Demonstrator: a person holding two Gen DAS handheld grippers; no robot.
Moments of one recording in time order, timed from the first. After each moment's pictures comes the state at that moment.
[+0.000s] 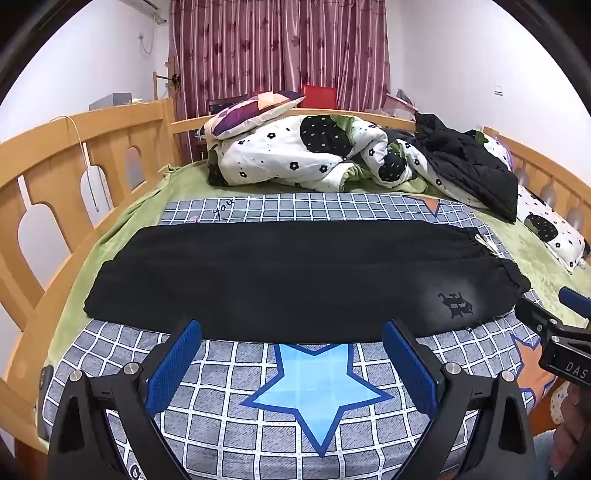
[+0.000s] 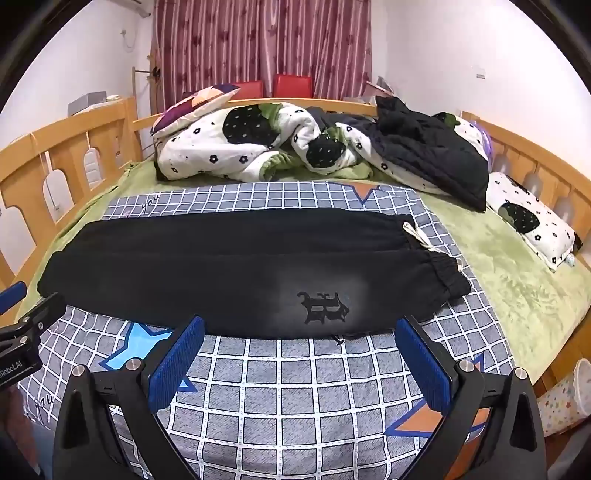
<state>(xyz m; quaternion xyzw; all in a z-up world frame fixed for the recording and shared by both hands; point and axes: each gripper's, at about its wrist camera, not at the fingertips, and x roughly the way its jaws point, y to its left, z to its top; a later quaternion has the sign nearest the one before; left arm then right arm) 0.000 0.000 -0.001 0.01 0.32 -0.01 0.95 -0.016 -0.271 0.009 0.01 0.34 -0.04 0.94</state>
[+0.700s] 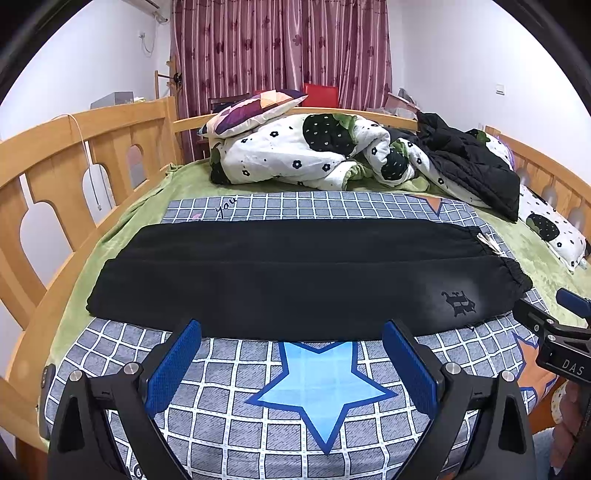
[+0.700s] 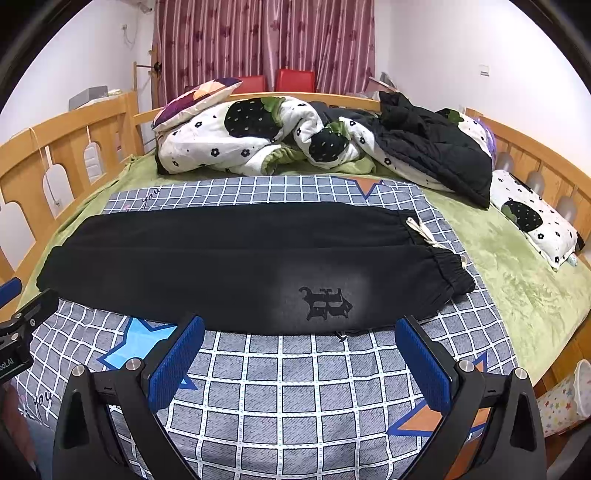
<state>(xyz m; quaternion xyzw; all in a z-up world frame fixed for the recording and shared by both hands) -0.001 0.004 -0.002 0.00 0.33 -0.01 0.95 -0.005 -0.250 -0.002 0.01 0.35 -0.04 0.94</state>
